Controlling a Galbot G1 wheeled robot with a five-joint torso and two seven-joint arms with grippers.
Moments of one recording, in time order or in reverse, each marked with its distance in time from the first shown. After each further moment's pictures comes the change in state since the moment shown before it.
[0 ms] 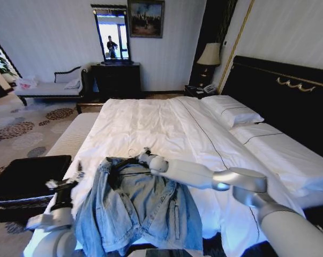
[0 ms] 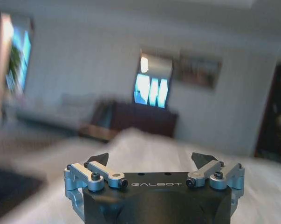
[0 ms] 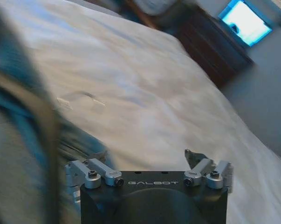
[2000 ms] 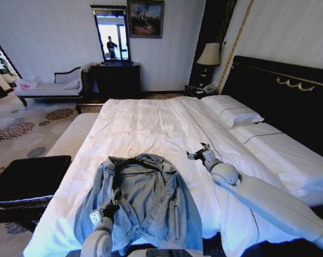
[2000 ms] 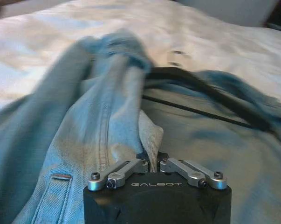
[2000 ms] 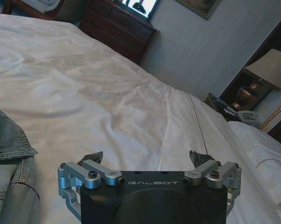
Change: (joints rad) left arm 0.066 -0.002 0.363 0.041 0.055 0.326 -0.242; right arm -0.606 -0.517 0.671 0.418 -0.004 0.123 0.057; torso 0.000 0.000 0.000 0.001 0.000
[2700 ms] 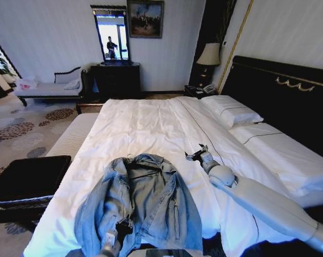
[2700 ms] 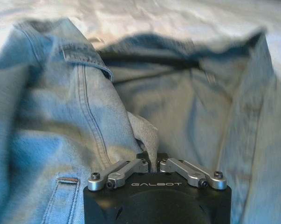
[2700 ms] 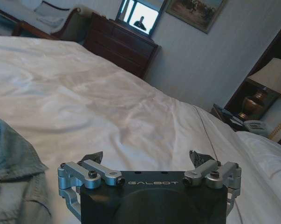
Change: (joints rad) left arm 0.131 0.144 0.049 0.042 0.237 -0.156 0.248; right arm -0.017 0.052 -0.013 -0.034 -0.037 0.107 -0.012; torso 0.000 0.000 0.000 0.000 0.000
